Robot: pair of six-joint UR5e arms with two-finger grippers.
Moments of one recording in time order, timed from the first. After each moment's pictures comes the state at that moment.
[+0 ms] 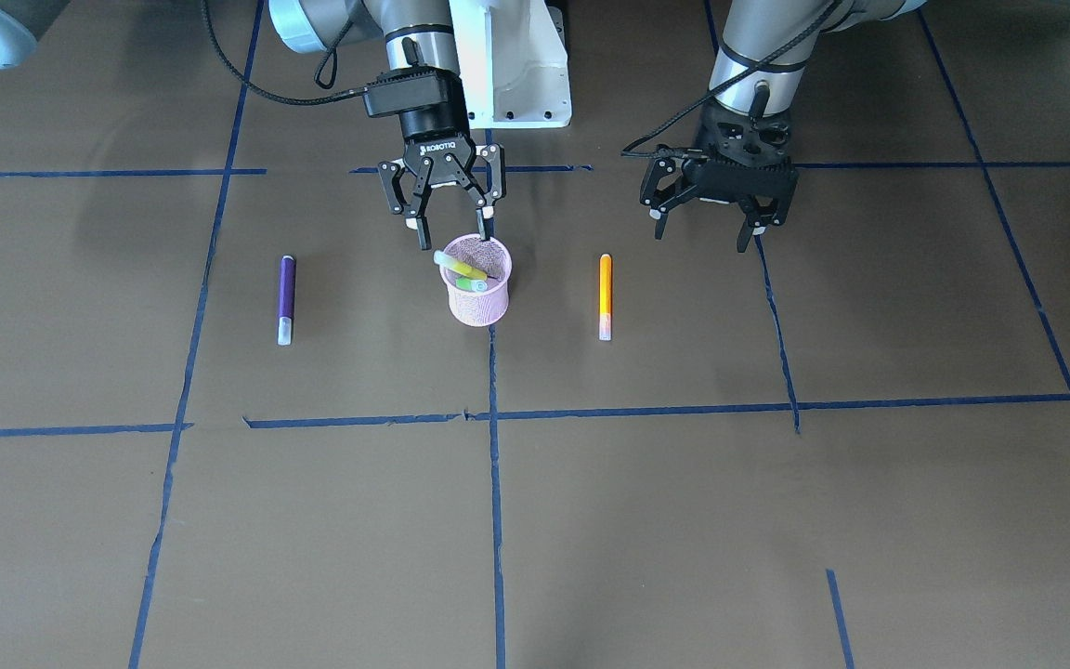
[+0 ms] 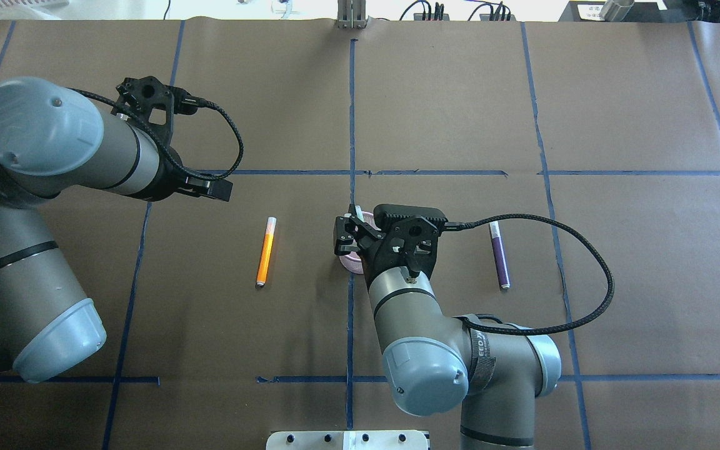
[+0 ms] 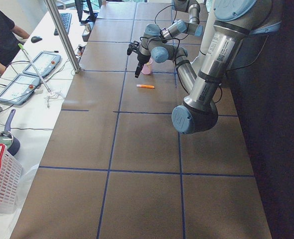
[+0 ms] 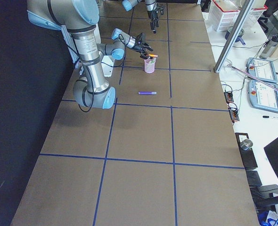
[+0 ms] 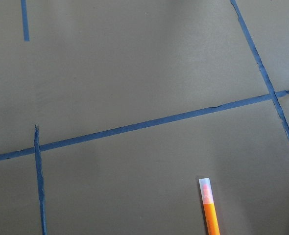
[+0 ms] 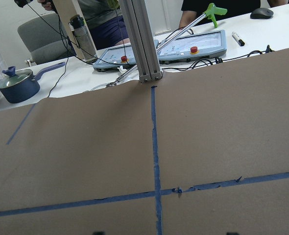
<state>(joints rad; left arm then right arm) -0.67 -2.02 -2.02 -1.53 -1.79 -0.91 0.19 -1.03 1.85 -1.28 0.80 1.45</state>
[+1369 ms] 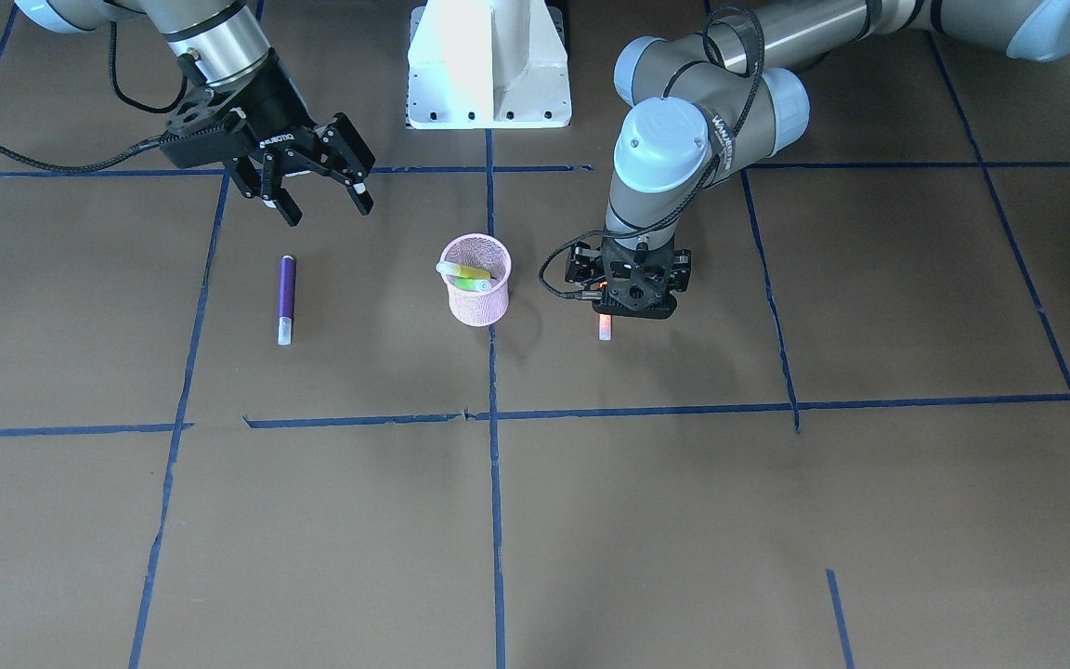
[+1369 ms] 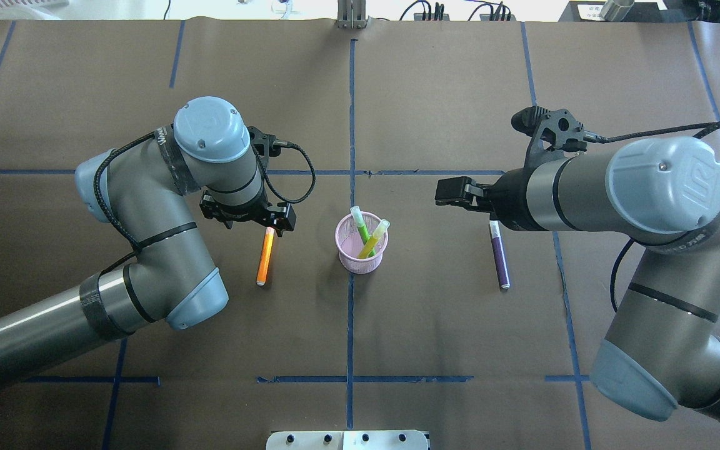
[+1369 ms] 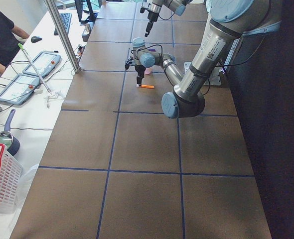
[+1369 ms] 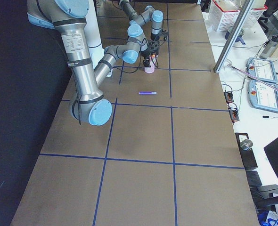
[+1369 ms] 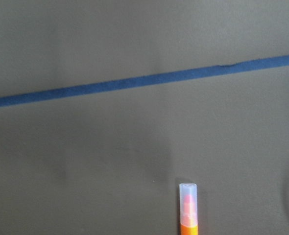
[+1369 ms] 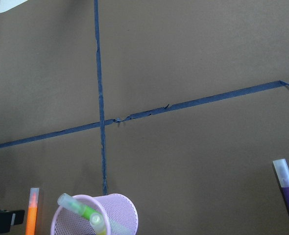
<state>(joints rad) -0.61 -2.22 -1.59 -1.55 -2.00 -0.94 0.60 -1.28 2.11 -1.29 1.77 1.43</state>
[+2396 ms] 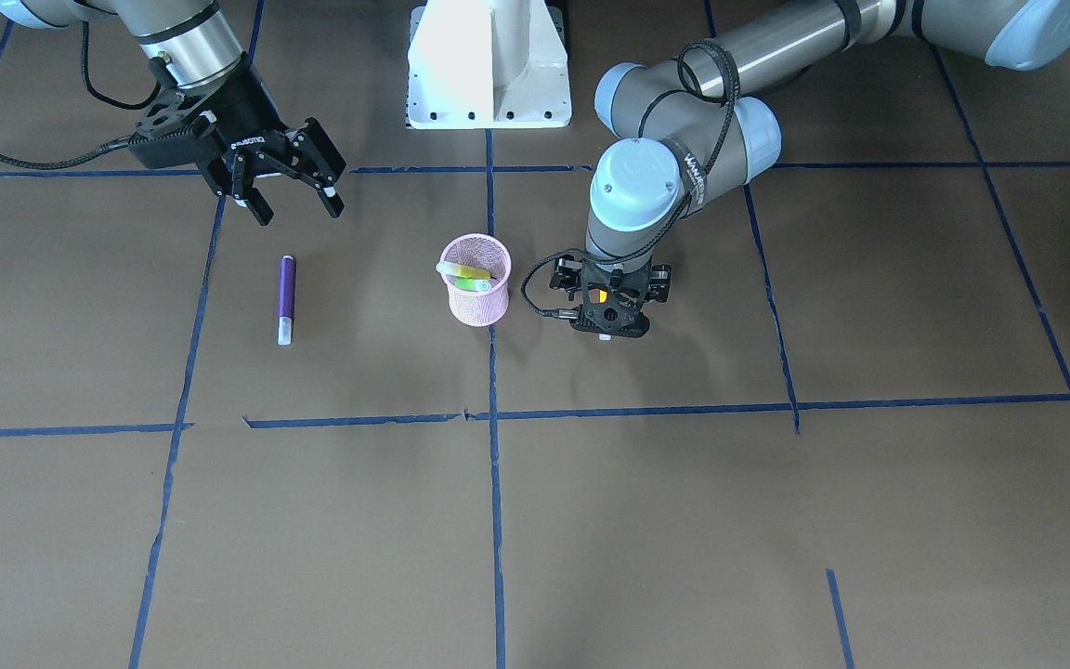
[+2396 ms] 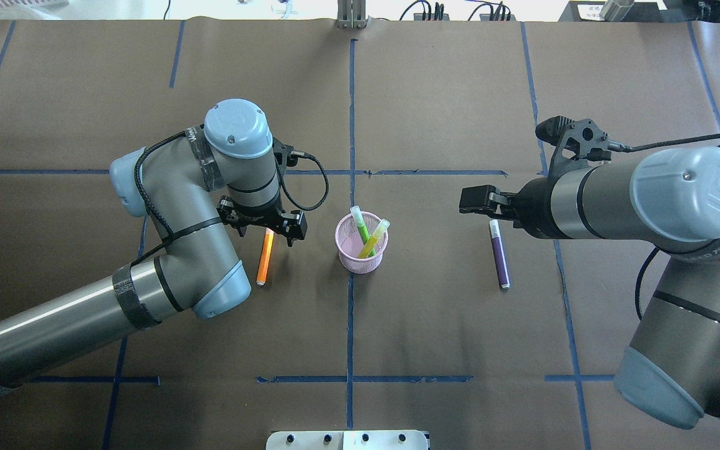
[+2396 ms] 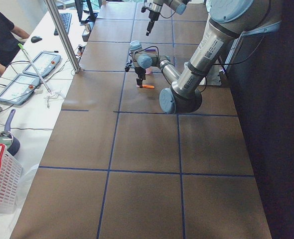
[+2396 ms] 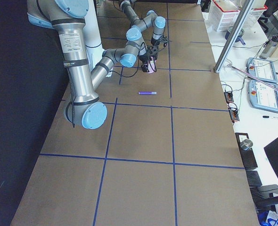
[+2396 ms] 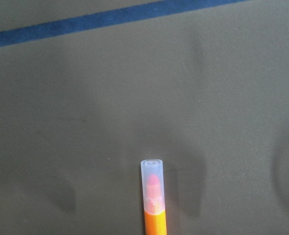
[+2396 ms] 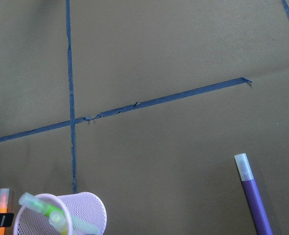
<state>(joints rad) -0.60 -2.28 -1.47 -1.55 -2.07 -0.87 0.60 -1.35 2.13 -1.29 1.77 1.43</state>
